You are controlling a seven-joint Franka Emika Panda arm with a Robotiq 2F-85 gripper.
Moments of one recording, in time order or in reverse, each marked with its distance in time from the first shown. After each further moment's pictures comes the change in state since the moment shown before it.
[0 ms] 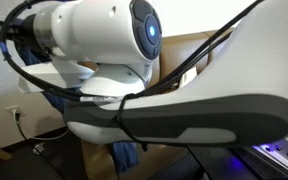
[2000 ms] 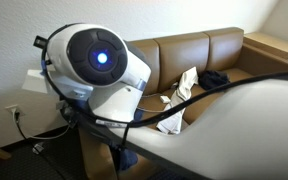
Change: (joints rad) arm 0.102 0.400 -0.329 0.011 -0.064 -0.530 0.748
